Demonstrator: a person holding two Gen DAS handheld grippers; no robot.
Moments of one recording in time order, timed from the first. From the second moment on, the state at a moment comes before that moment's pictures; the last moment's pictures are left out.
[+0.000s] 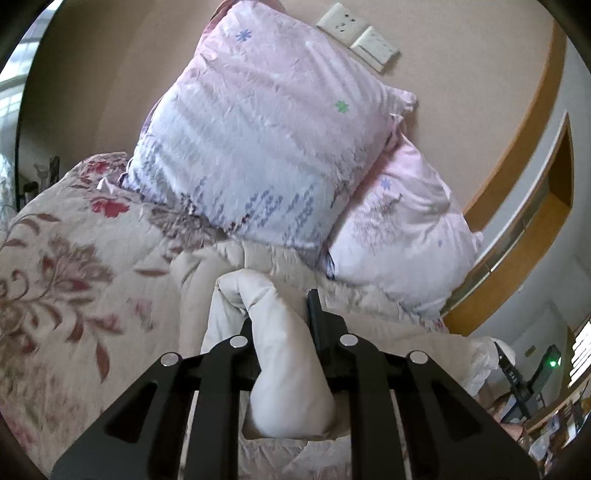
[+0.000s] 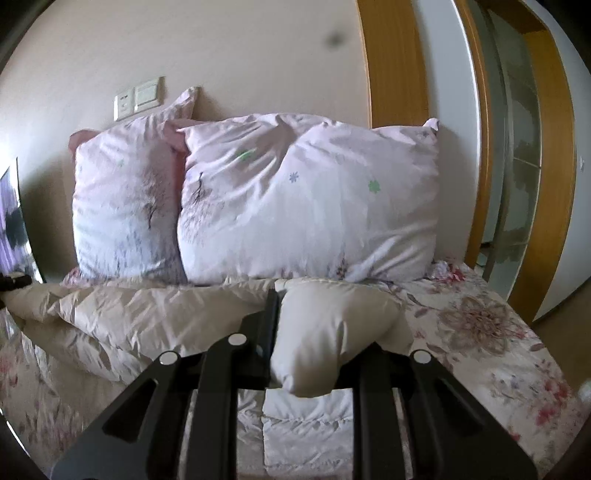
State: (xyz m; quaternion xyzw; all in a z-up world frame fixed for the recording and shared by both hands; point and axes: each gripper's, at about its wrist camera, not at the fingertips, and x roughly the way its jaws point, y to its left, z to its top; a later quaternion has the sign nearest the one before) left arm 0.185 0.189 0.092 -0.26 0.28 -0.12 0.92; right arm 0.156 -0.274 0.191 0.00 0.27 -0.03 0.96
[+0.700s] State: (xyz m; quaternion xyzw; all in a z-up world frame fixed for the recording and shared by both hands) left arm 0.274 0.211 0.040 -0.42 0.30 -0.11 0.85; right arm 0.291 -0.328 0.111 0.28 0.38 -0.01 0.88
